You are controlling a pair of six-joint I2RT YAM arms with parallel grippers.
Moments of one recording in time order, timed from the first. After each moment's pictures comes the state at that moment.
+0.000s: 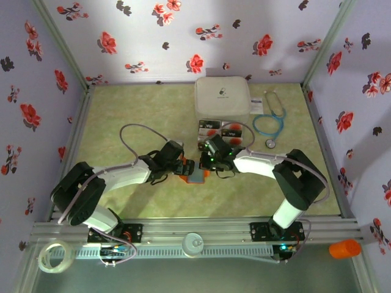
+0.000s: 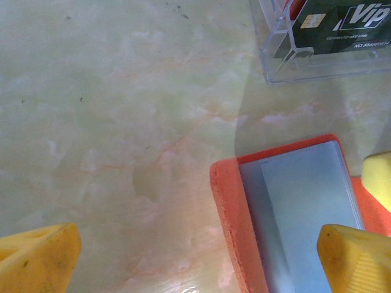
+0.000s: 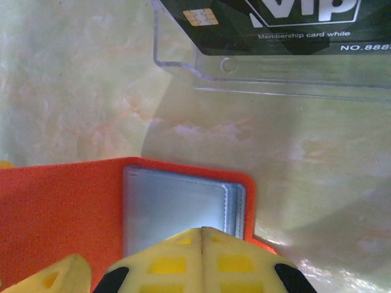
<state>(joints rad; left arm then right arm) -0.82 1.50 0.74 -0.18 -0.15 -0.51 0.77 1.66 0.86 -0.18 -0.14 0.82</state>
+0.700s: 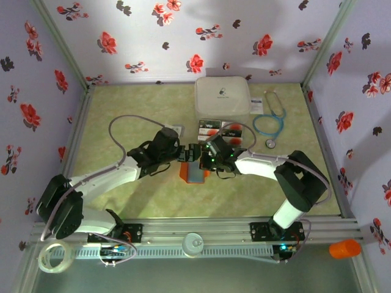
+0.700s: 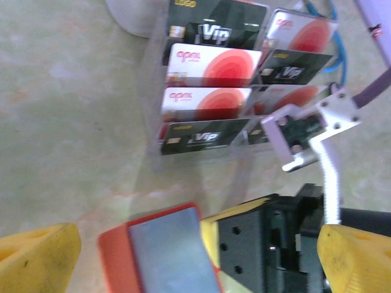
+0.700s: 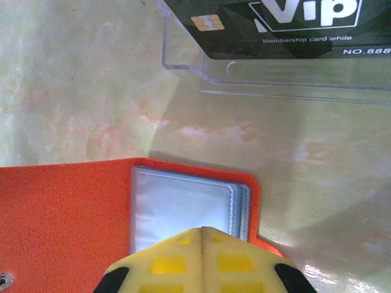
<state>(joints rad) -0.82 1.35 0.87 -0.18 -0.03 -0.61 0.76 1.63 0.83 -0.13 -0.14 0.83</state>
